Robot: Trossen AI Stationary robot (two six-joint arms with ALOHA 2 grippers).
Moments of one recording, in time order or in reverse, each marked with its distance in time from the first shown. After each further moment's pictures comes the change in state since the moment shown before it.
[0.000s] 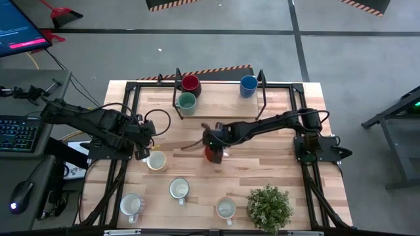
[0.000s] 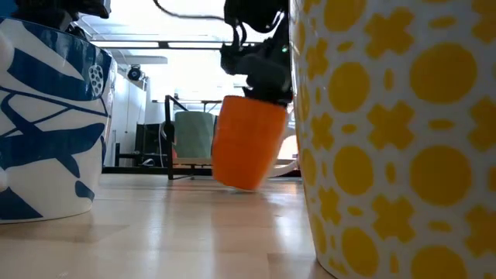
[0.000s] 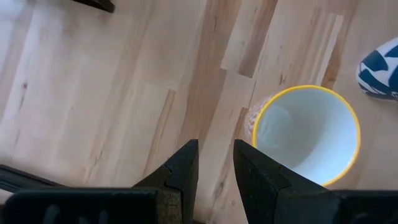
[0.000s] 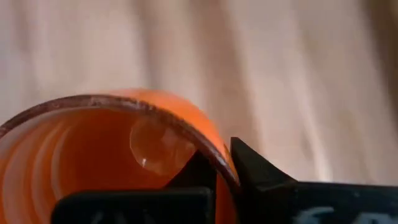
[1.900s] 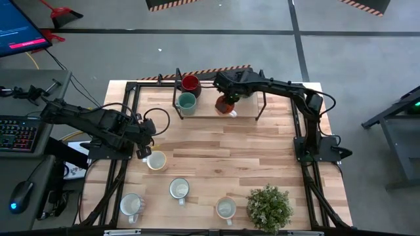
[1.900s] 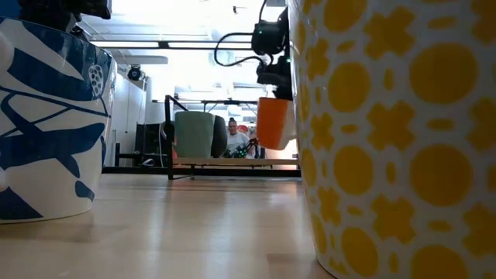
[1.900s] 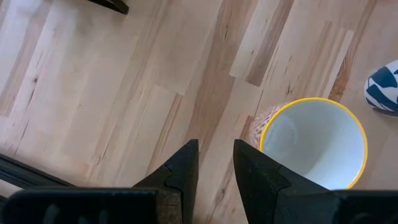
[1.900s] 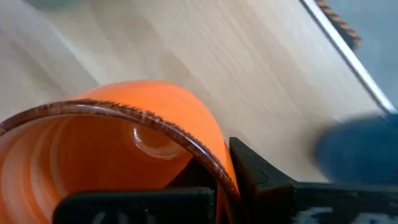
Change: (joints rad) left arm 0.000 0.000 -0.001 0.002 -0.036 -0.057; right arm -0.463 -0.015 0.291 -0.456 0.002 0.035
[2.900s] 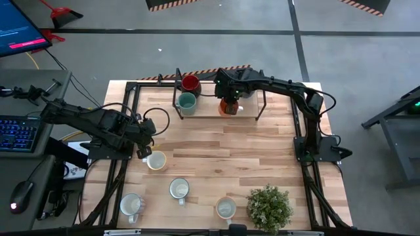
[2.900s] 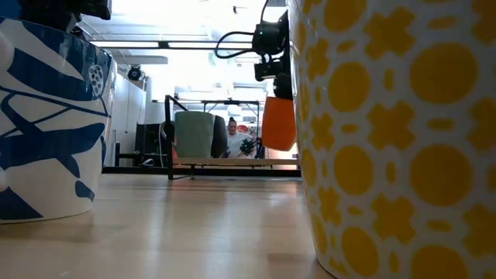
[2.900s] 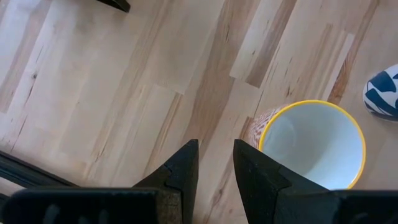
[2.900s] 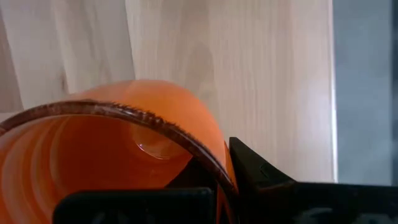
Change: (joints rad) left arm 0.000 0.000 0.000 0.000 0.000 -0.023; right arm -0.030 0.000 0.001 0.012 -0.066 -0.621
